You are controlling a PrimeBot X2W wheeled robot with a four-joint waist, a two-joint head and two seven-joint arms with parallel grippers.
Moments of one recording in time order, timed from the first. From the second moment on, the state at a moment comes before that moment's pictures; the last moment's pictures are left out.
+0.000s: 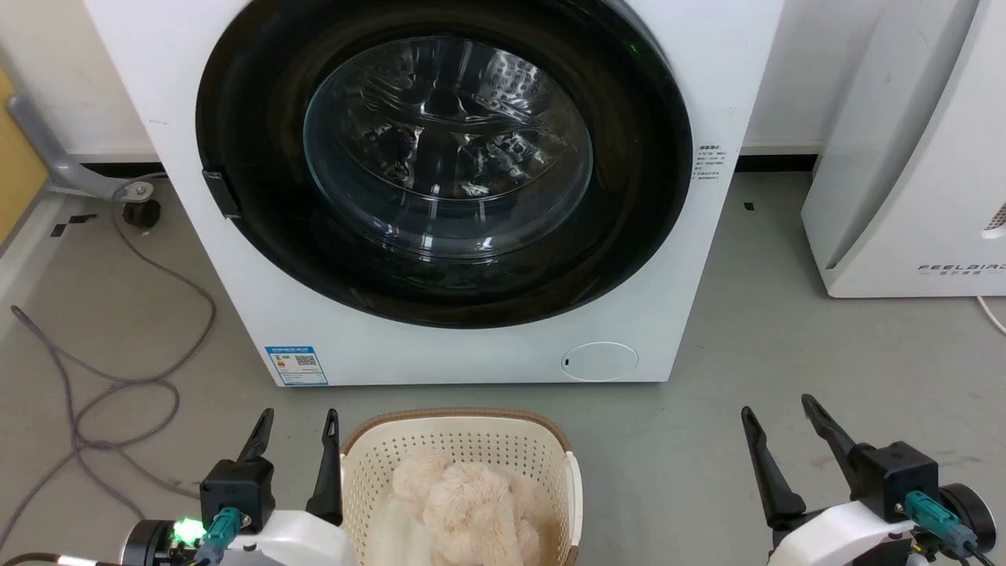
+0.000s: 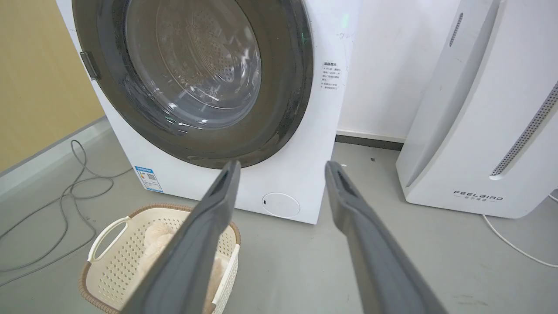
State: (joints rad) left arm 0.04 0.07 -0.02 0.03 -0.03 0.01 -0.04; right arm 0.03 -0.05 0.01 0.02 0.03 0.13 -0.02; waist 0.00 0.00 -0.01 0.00
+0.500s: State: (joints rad) left arm 0.04 0.07 -0.02 0.04 -0.04 0.00 -0.06; right arm 0.03 -0.05 0.00 0.02 0.15 0.13 -0.05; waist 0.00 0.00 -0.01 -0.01
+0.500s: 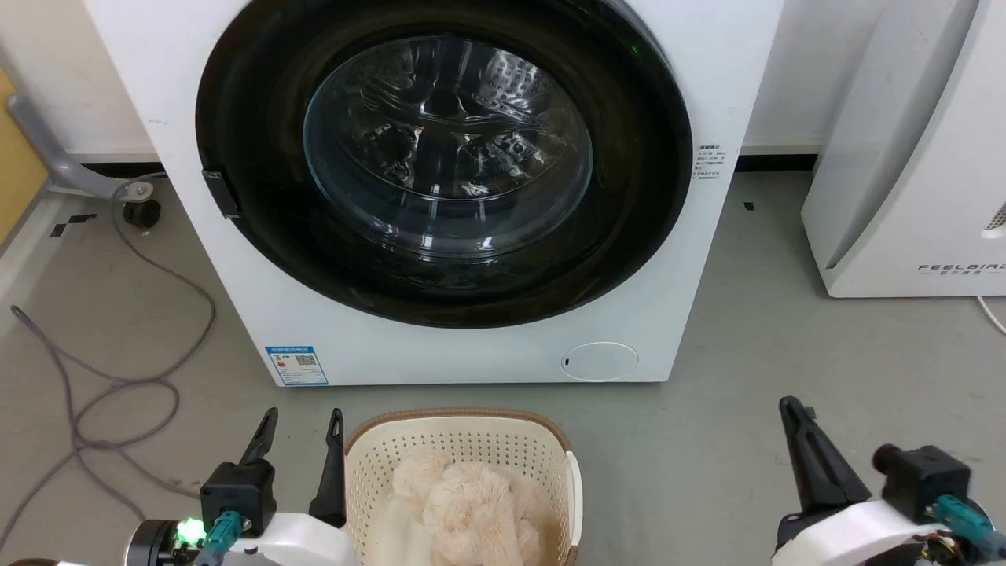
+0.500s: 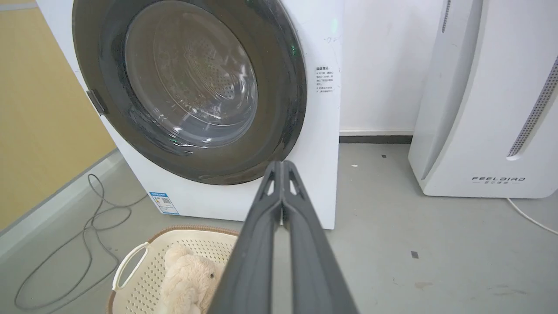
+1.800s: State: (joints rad) left arm -0.01 0.06 -0.02 0.00 -0.08 -0.03 -0.13; right arm -0.40 -0.11 -0.12 0.29 0.94 0.13 -0.13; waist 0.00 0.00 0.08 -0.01
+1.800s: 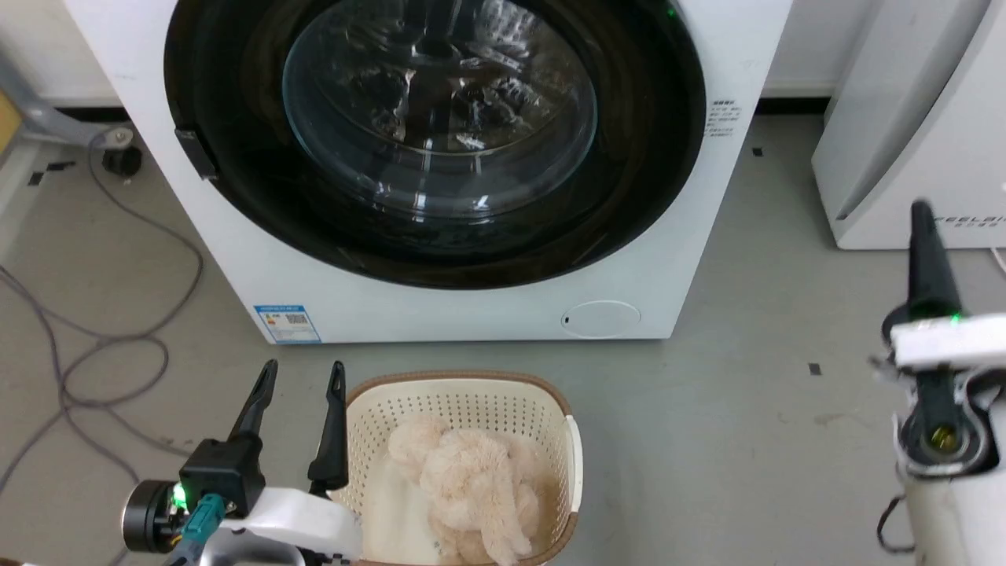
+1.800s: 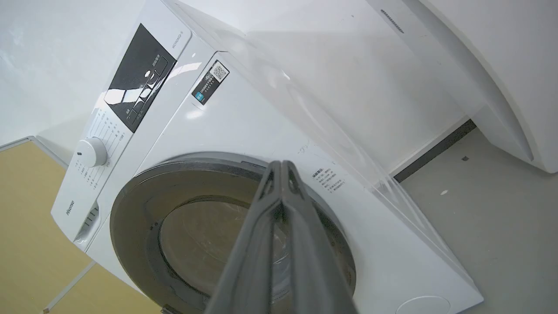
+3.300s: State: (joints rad) left arm -0.16 0.08 0.01 -0.12 -0.10 -0.10 -0.22; right arm -1.50 -0.22 0.44 1.07 1.11 0.13 0.29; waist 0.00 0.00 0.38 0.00
